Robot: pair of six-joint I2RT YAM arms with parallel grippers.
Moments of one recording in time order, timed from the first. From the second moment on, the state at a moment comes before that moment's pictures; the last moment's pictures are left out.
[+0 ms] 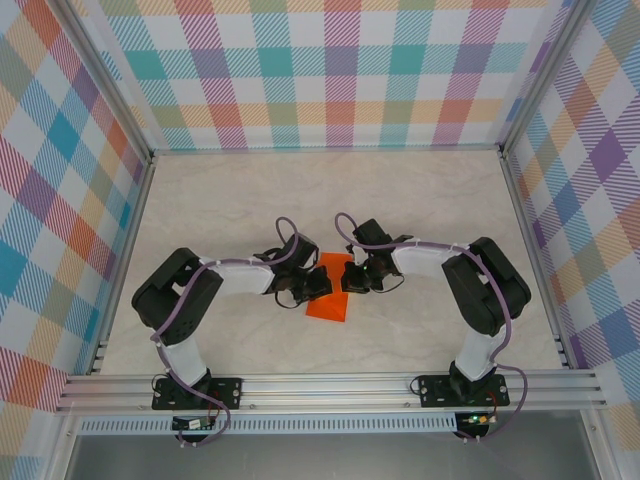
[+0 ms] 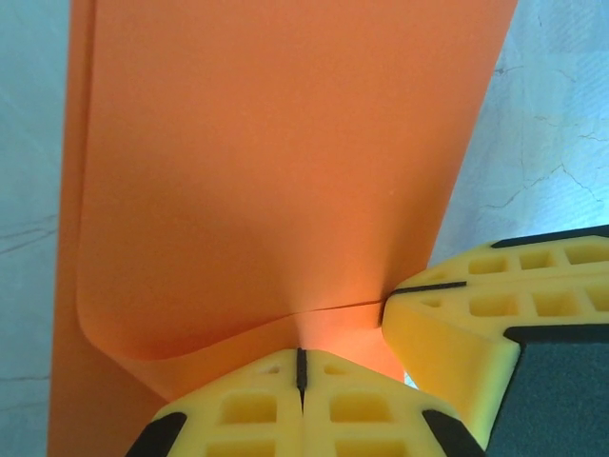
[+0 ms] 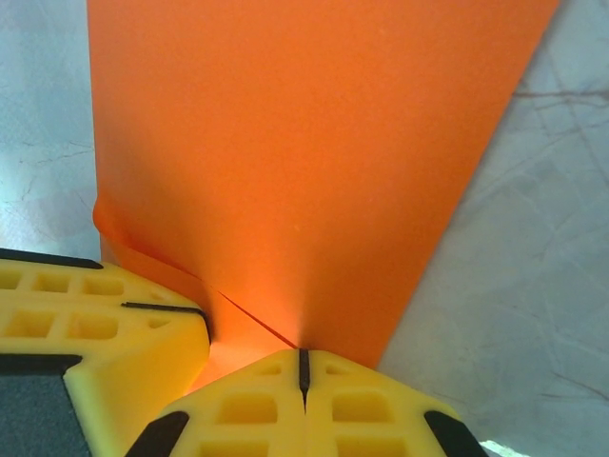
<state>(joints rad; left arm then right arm) -0.71 1.77 0.84 -0.07 0.39 -0.94 0.62 1.79 0.95 -0.39 -0.43 0.57</state>
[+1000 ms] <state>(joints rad) -0.70 1.75 0.77 0.06 0.39 -0.95 0.65 1.77 0.99 -0.45 -0.49 0.58</state>
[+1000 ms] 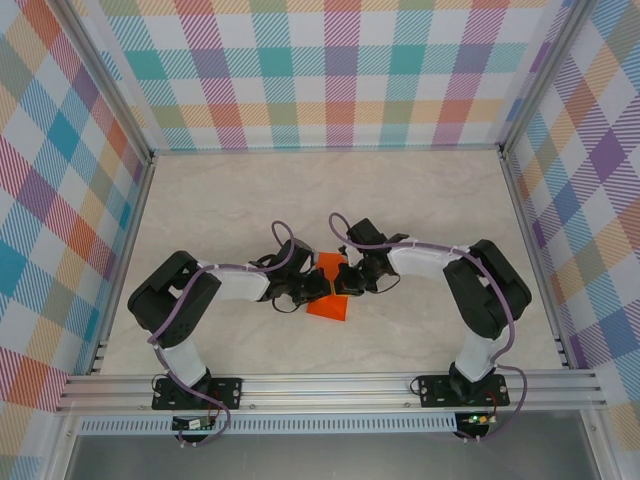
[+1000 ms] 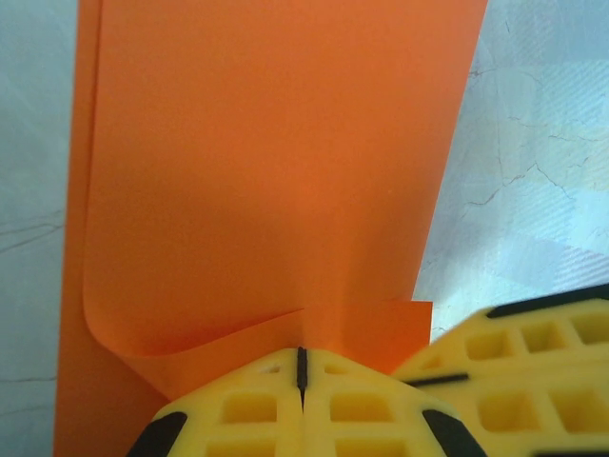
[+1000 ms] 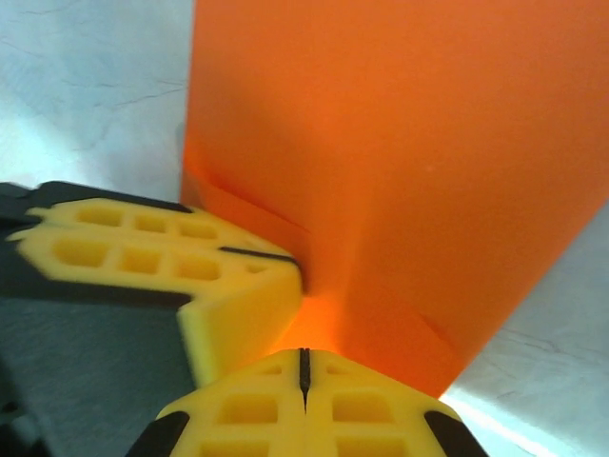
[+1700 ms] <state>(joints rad) -0.64 1.72 0.77 -0.01 0.40 -0.89 0.65 1.81 0.99 -0.46 -0.45 0.55</state>
